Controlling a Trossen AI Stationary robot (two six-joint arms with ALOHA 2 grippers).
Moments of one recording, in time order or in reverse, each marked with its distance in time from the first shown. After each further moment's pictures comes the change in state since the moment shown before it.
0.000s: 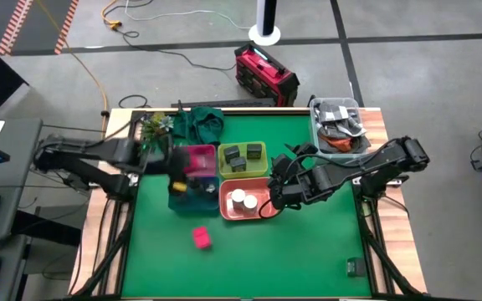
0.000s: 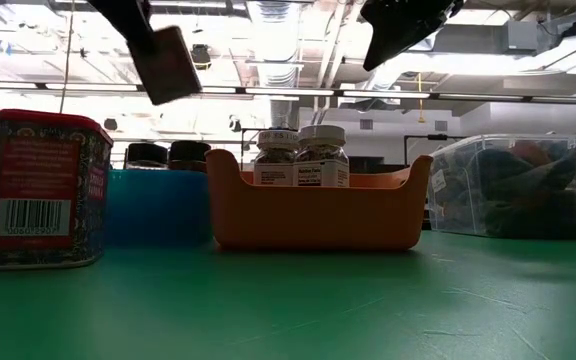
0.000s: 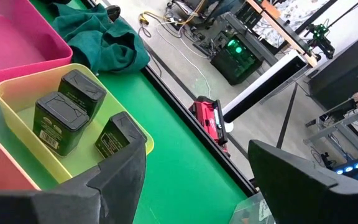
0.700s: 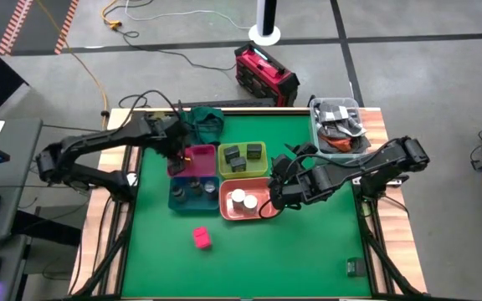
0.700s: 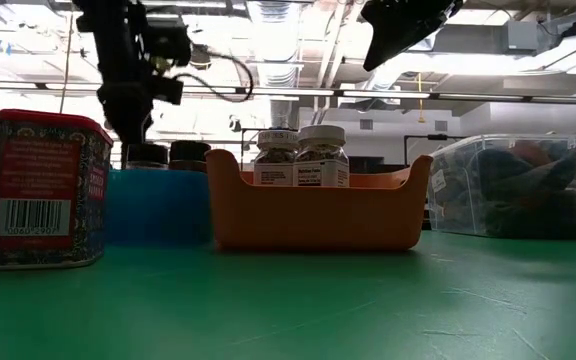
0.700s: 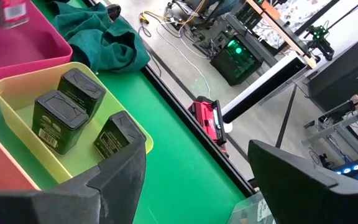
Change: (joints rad) left arm 0.663 0.072 -0.290 0.146 0.391 0.398; right arm 0.001 0.000 0.000 -0.001 0.000 -0.011
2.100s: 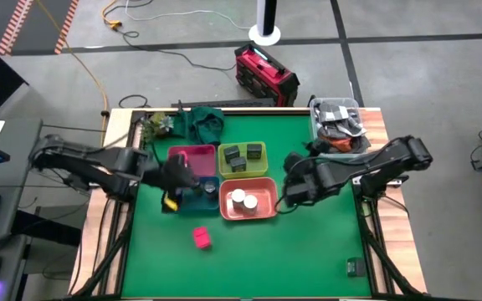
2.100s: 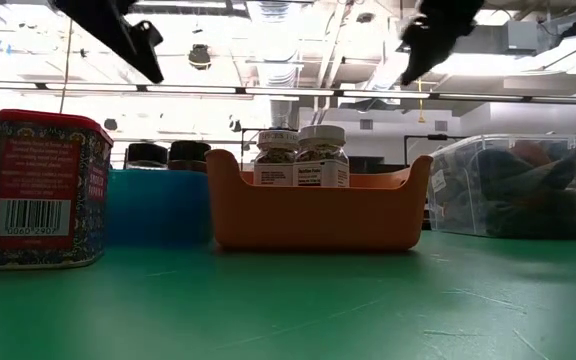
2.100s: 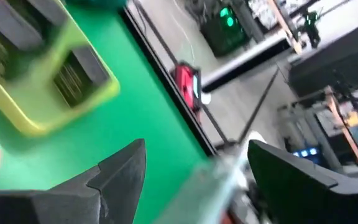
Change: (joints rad) left arm -0.632 -0.157 0.088 0.098 -0.060 -0.213; right arm -0.007 -0.023 0.000 -0.364 -0.063 0.129
